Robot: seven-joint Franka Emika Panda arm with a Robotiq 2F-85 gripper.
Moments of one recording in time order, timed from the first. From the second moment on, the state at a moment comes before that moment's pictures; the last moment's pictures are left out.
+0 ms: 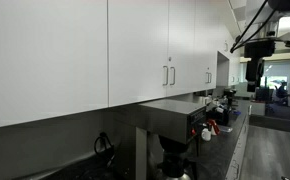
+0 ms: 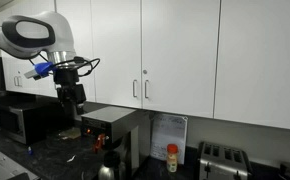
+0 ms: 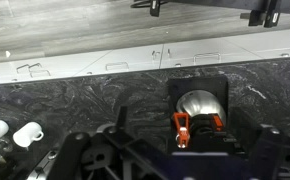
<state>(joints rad) -0.06 -0.93 -0.06 -2.80 -0.19 1.96 -0.16</state>
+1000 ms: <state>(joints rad) -0.06 -0.90 -0.06 -2.81 -0.20 2.07 -0.14</state>
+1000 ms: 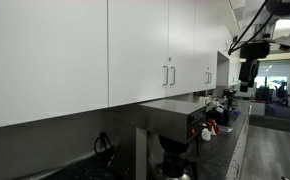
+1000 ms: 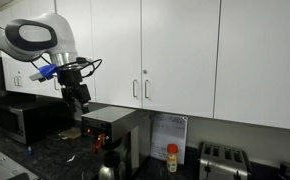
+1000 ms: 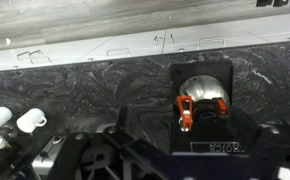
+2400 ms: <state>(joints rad) -0.32 -0.39 0.25 -2.55 -0.64 2.74 0.37</state>
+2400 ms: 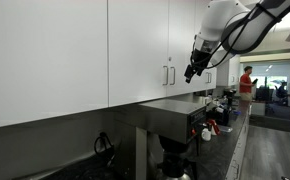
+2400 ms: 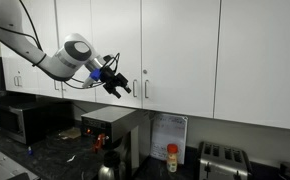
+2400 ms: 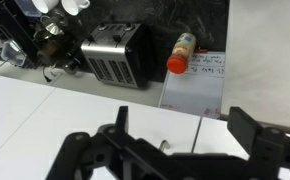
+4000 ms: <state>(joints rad) -0.46 -0.17 0.36 -2.27 -1.15 2.75 0.95</state>
